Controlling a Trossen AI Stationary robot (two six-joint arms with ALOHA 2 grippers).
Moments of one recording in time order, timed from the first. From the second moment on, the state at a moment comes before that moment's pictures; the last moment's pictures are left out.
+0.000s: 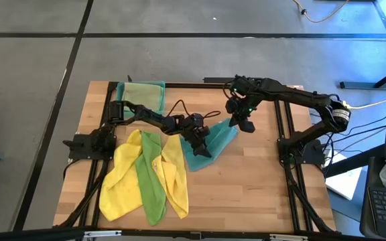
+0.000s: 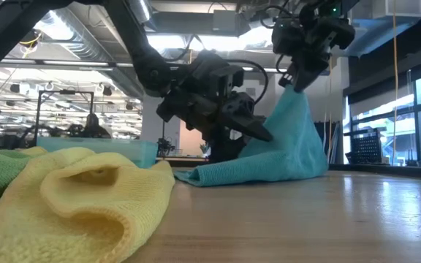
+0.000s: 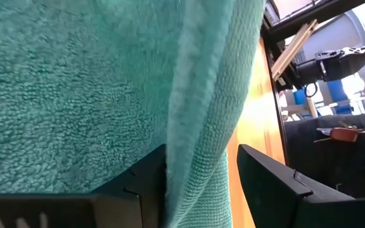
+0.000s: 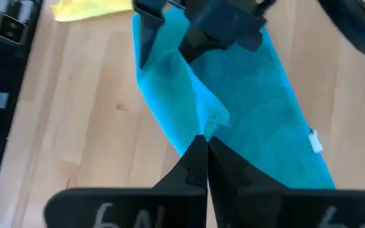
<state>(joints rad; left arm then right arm) 0.18 2.13 1.14 0.36 0.70 -0.59 -0.50 1.47 1.19 -0.98 -0.54 -0.51</state>
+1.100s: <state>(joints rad) 0.24 2.12 1.16 0.28 0.78 -0.61 -0.53 1.48 1.19 -1.05 -0.36 -0.51</state>
